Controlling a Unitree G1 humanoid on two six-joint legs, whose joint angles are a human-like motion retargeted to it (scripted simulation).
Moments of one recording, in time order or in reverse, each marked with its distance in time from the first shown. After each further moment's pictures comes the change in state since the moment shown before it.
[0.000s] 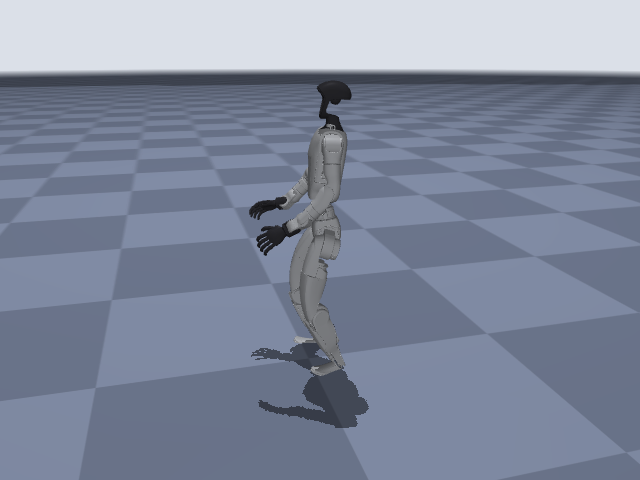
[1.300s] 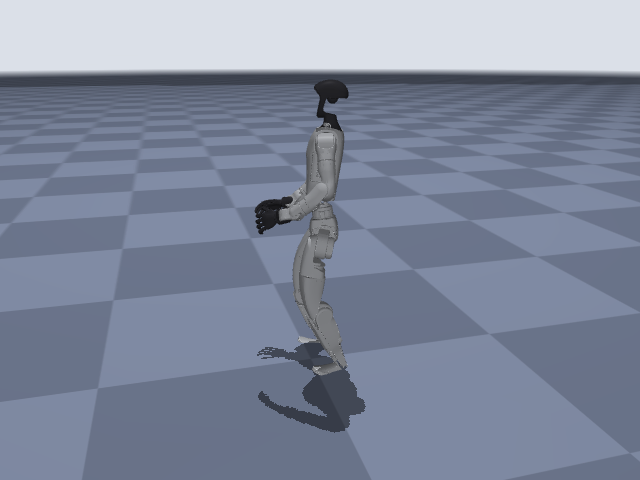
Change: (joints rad) left arm 0.063 0.160 -0.080 -0.312 -0.249 -0.137 -0.316; right arm 0.047 0.017 -0.004 -0.098 -0.090 -0.020 -0.003; waist -0.007 0.003 0.051; left_leg 0.151 -0.056 0.025 -0.174 0.024 -0.011; right_leg 0.067 0.001 0.010 -0.050 0.004 0.018
